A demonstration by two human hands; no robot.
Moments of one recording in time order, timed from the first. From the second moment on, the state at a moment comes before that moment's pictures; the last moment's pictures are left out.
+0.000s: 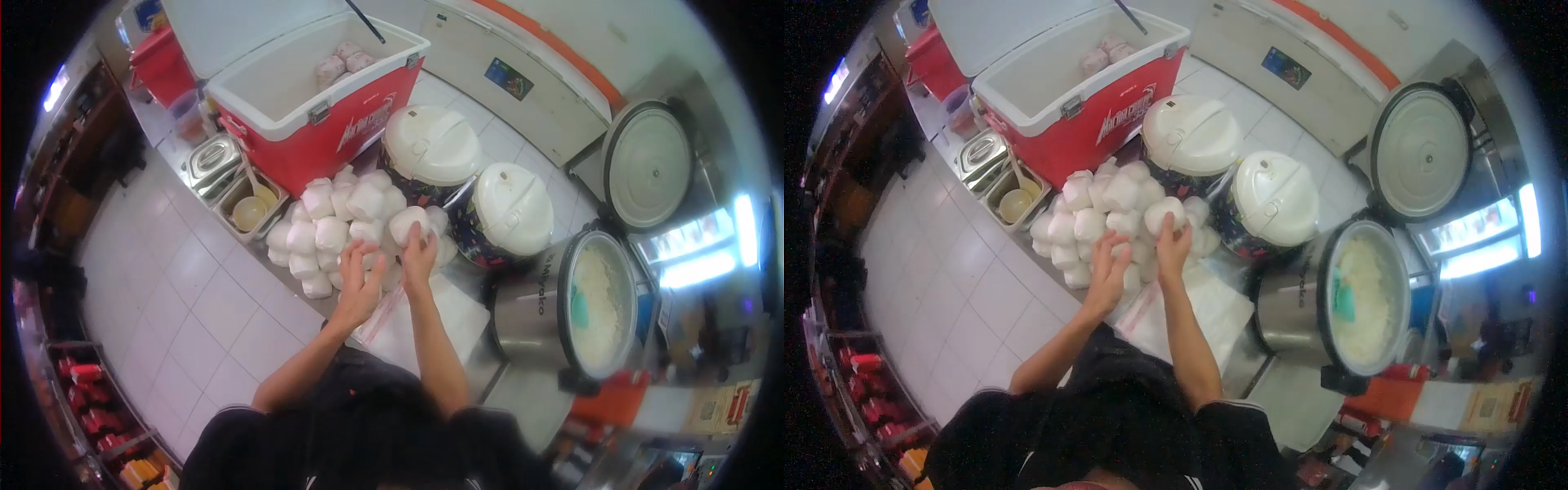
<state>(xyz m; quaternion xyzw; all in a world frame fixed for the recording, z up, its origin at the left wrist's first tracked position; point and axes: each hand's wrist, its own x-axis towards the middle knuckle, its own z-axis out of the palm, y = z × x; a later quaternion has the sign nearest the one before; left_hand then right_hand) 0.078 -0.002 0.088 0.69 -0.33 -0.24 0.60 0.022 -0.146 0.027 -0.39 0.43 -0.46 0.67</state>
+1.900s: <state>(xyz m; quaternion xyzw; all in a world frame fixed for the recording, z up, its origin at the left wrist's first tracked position) -0.277 -0.346 0.179 0.45 -0.89 0.00 -0.07 -0.500 -0.306 0.234 -0.82 0.52 0.24 0.04</state>
